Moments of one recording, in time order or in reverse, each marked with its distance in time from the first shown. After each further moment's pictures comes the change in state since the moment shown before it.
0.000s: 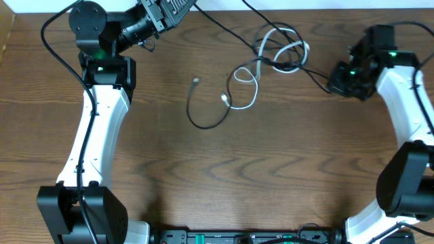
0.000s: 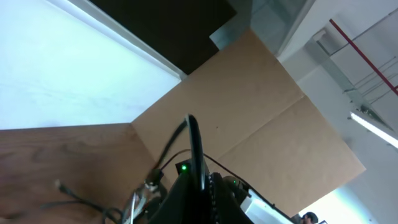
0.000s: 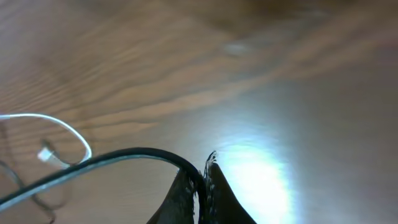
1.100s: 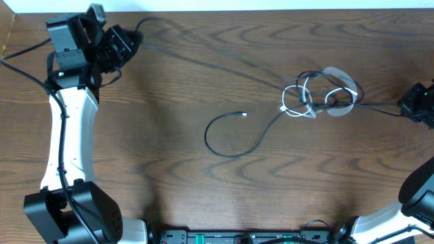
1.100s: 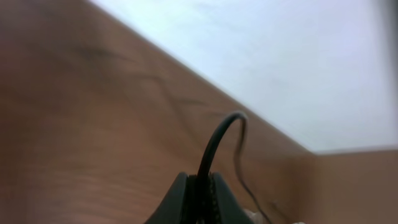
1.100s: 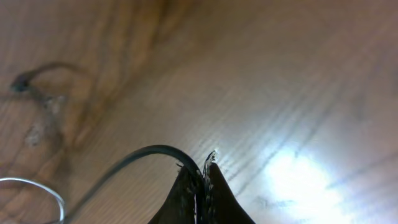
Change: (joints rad) left arm 0.227 0.000 0.002 -1.005 -0.485 0.663; right arm -0.410 0.003 -0.008 -0.032 0.143 -0.063
